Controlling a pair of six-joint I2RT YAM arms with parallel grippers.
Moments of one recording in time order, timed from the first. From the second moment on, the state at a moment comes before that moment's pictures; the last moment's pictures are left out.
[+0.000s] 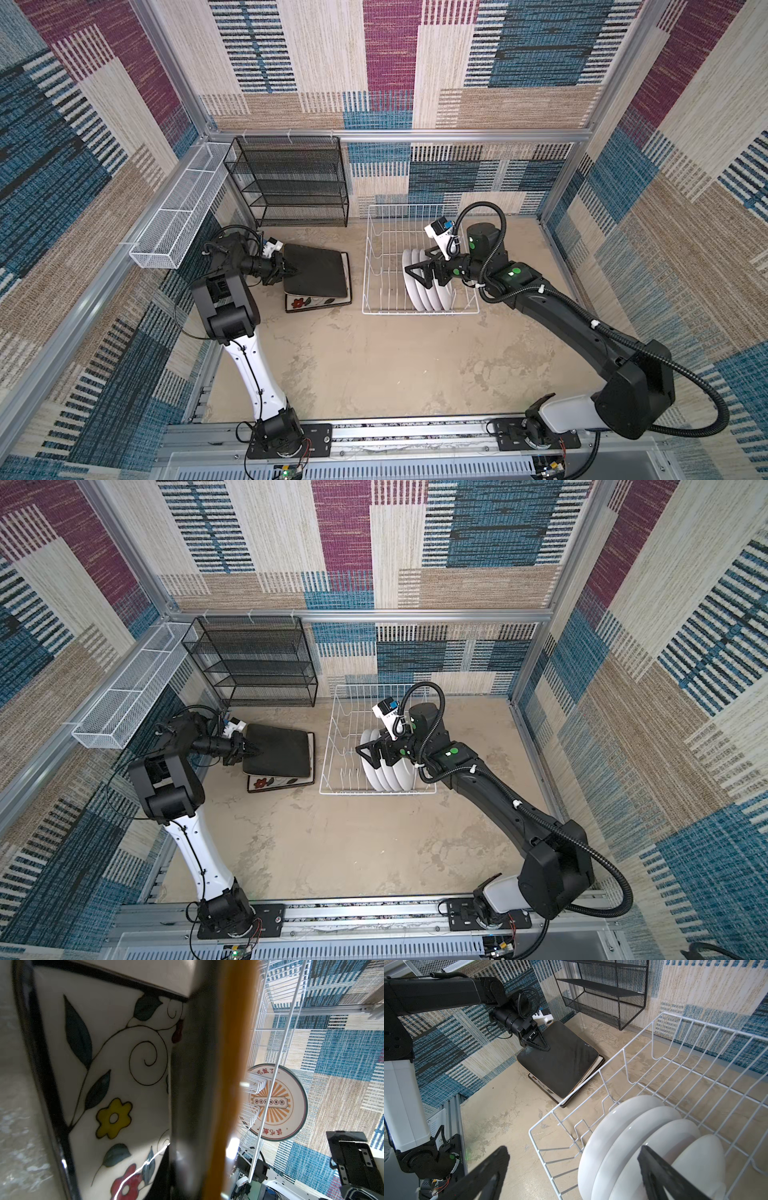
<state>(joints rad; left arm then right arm) 0.38 2.27 1.90 -1.25 0.89 0.19 0.52 1.41 1.21 -0.26 -0.47 0.07</state>
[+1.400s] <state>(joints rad) 0.41 2.36 1.96 -1.25 0.74 0.20 0.53 1.43 1.23 -0.26 -0.44 0.08</state>
